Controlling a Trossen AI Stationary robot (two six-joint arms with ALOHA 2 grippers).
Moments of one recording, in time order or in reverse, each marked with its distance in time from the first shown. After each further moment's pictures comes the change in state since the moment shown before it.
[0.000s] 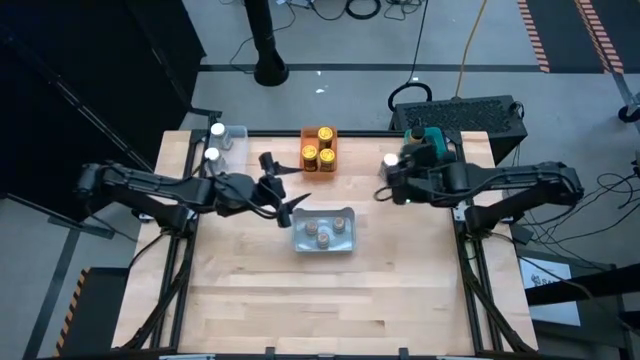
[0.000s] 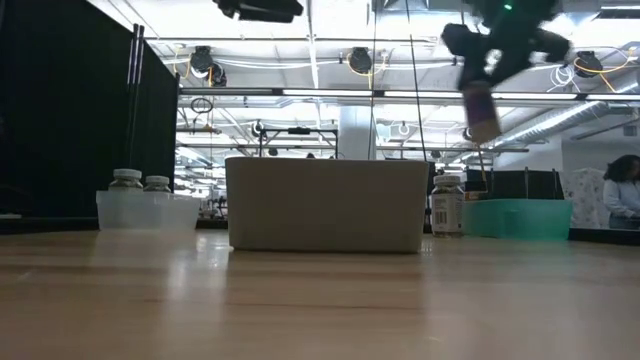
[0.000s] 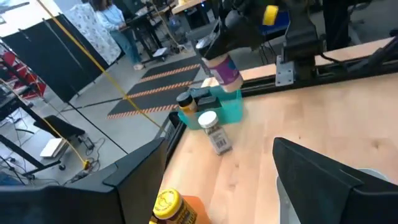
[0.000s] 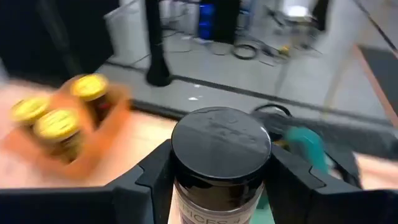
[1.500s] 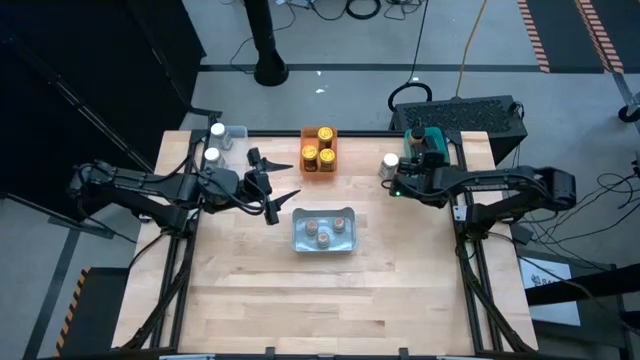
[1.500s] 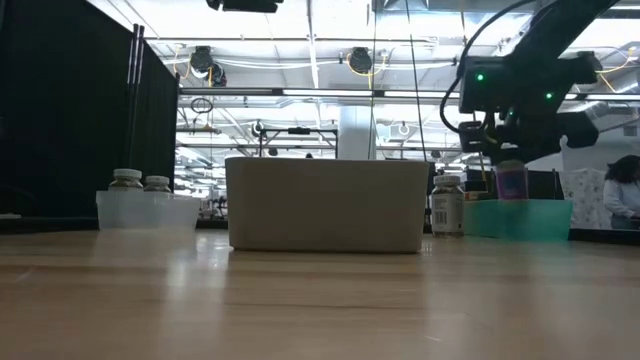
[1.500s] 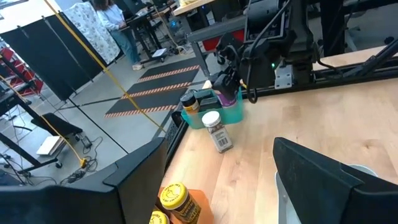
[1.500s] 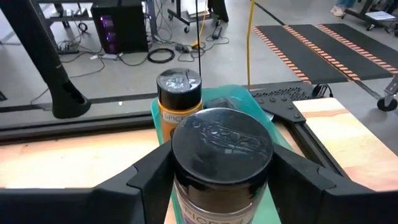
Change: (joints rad) left arm 0.000 -0.111 0.000 -0.104 0.003 -0.027; right arm -0.294 0.062 -0.452 0.281 0.114 0.316
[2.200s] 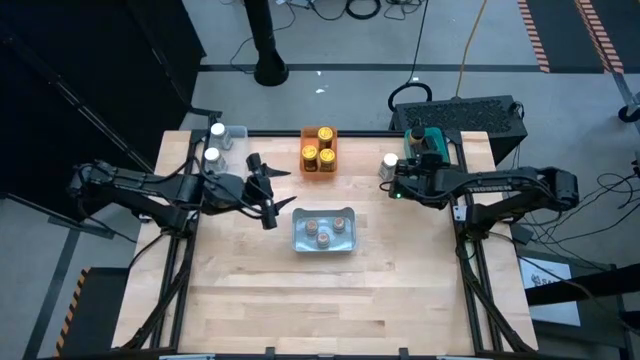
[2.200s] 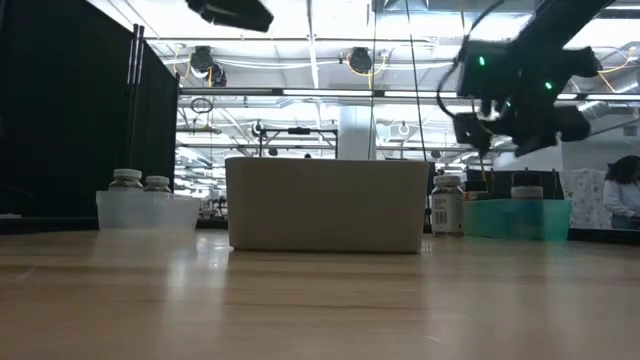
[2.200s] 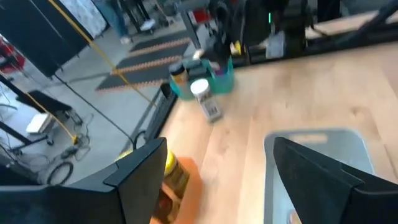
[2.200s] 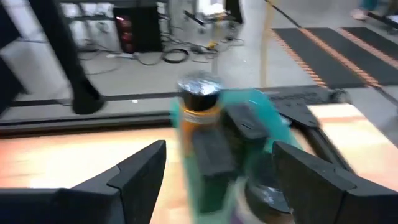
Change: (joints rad) left arm -0.015 0.000 0.000 -0.138 0.000 -0.077; right arm 0.046 -0.023 0.009 0.024 -0.007 -0.056
